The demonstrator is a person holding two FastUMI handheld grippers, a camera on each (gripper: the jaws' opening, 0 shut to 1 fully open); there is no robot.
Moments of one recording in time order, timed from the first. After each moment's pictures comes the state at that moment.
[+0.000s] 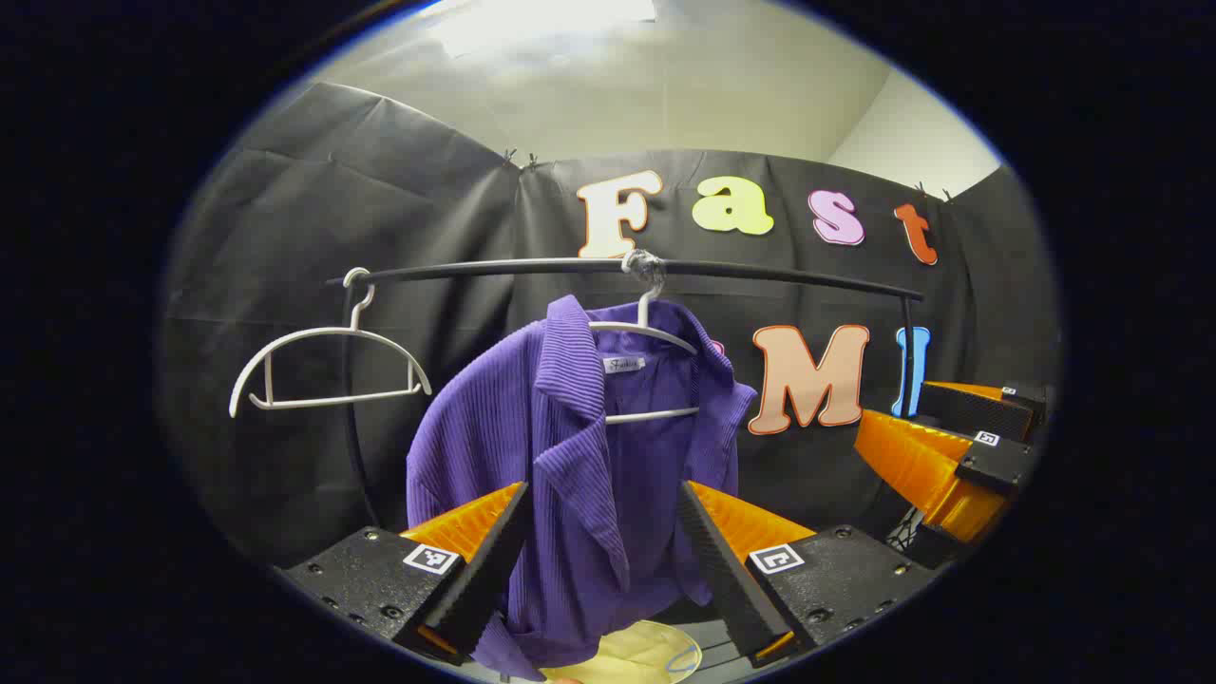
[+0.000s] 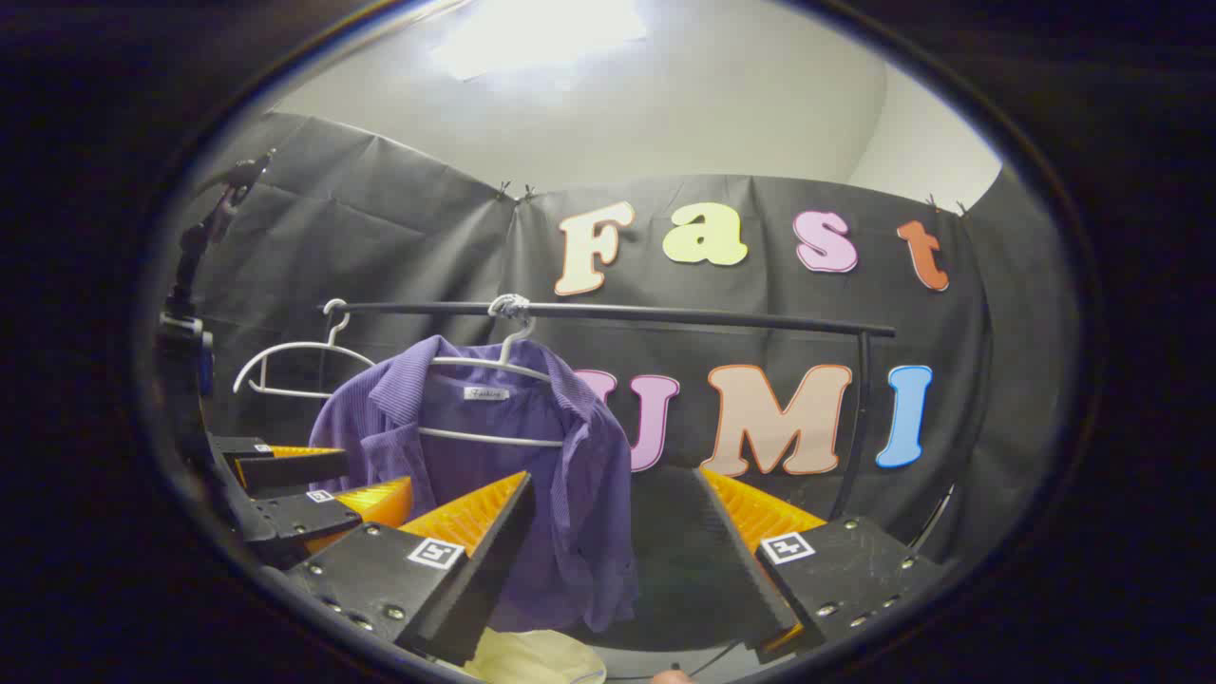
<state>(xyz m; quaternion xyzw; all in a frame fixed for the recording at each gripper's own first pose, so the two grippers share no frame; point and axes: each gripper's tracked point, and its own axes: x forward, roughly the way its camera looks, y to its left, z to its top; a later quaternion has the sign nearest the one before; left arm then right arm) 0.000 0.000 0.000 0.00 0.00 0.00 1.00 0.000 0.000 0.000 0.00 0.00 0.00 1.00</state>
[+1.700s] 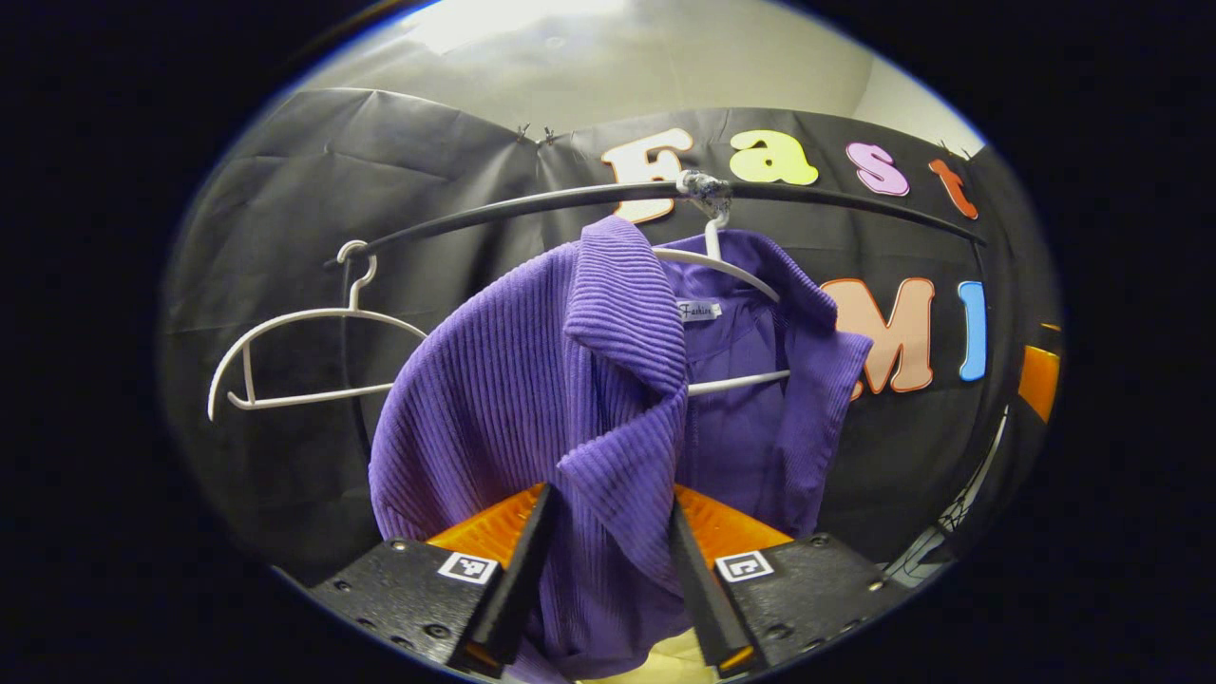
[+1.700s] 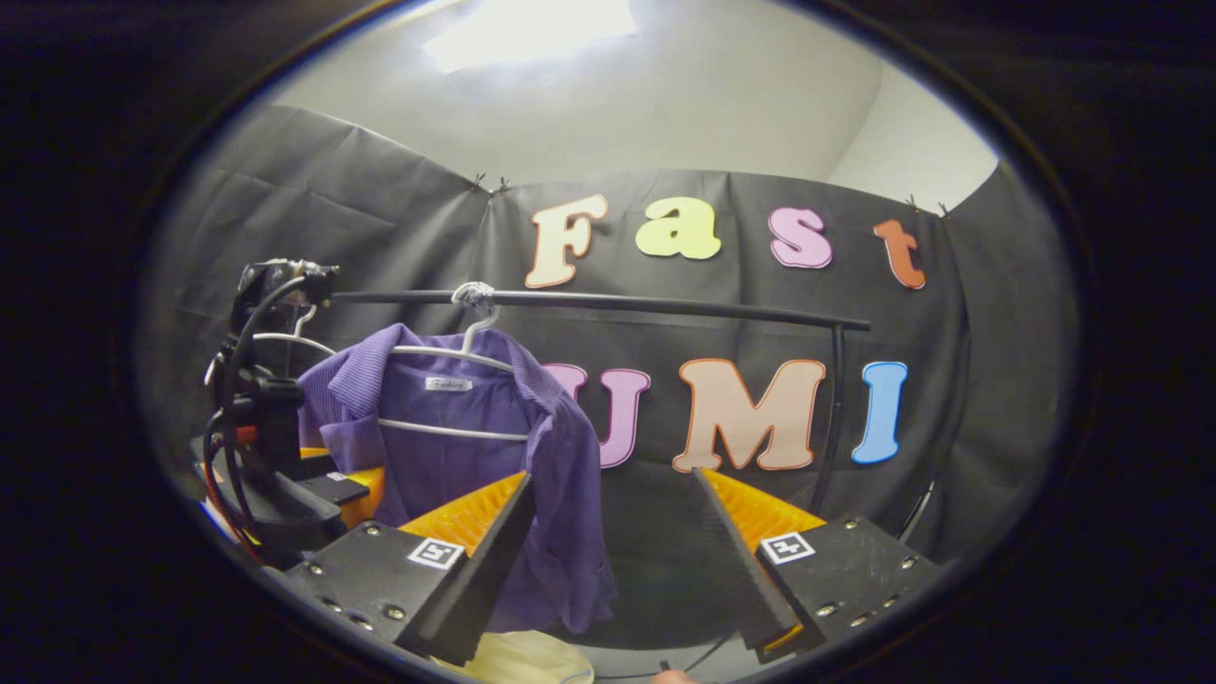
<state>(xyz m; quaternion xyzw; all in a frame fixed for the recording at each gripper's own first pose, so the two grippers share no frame) 0.075 0.047 -0.035 0.04 0.03 0.07 1.00 0.011 -0.021 -0.012 -0.01 0.01 -0.04 1.00</state>
